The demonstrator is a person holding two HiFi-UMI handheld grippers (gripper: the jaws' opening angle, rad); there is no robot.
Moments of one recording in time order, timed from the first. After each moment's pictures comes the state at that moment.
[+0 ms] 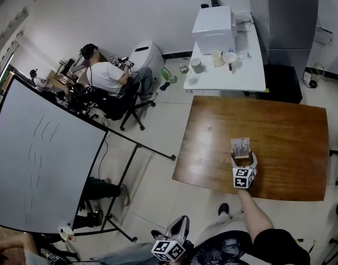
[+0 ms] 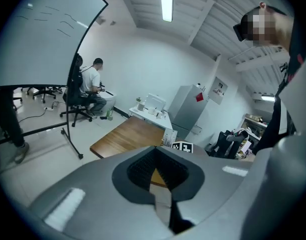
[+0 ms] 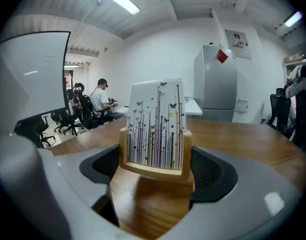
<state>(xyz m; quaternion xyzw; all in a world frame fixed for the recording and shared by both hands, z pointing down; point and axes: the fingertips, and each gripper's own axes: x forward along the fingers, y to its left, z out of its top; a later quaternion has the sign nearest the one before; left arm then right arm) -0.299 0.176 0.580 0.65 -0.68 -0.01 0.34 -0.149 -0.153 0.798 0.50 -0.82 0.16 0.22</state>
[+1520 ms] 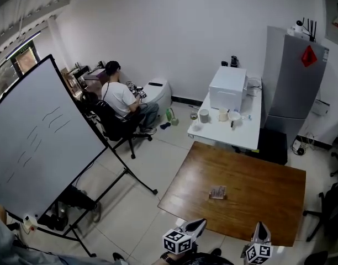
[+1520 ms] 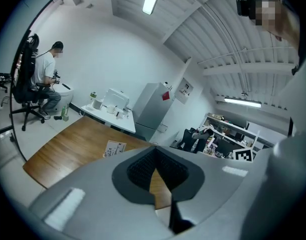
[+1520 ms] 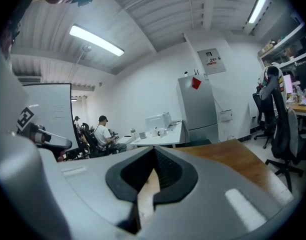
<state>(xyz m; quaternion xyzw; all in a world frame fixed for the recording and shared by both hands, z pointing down) -0.198 0.047 0.550 0.80 -0.51 -0.02 0.31 0.049 -0.010 0.569 0.54 -0.82 0.17 0.06</state>
